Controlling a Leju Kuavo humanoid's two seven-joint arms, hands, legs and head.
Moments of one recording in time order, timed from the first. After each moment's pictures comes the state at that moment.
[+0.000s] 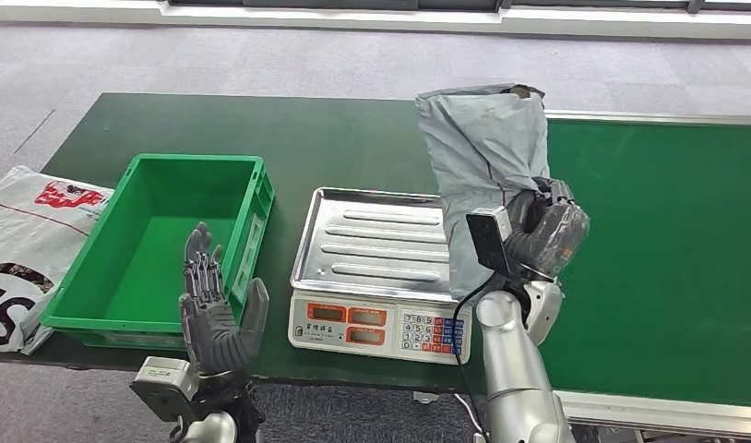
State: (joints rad) left arm 0.10 -0.25 -0.25 -1.61 -0.07 0.35 -0.70; right arm -0.47 0.35 -0.25 -0.96 0.87 -0.70 -0.61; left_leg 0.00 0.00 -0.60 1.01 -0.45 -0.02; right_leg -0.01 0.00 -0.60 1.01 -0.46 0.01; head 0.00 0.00
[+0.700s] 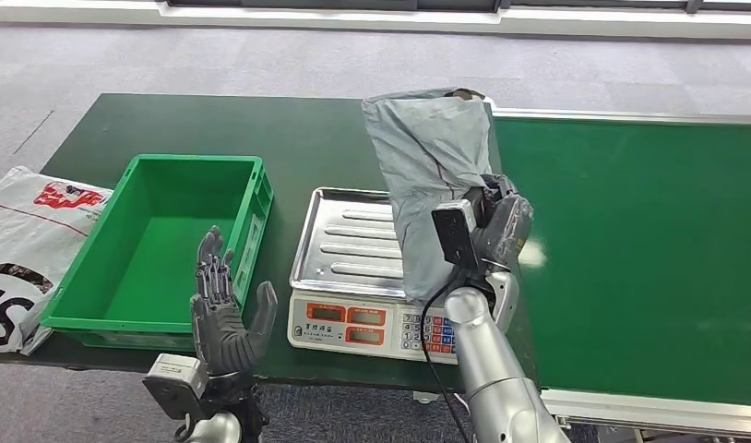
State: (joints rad) left arm 0.09 -0.25 -0.25 -1.58 -0.07 0.33 -0.70; right arm -0.53 0.35 -0.07 -0.79 0.68 -0.66 -0.58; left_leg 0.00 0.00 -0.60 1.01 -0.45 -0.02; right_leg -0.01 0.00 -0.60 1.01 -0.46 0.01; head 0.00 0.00
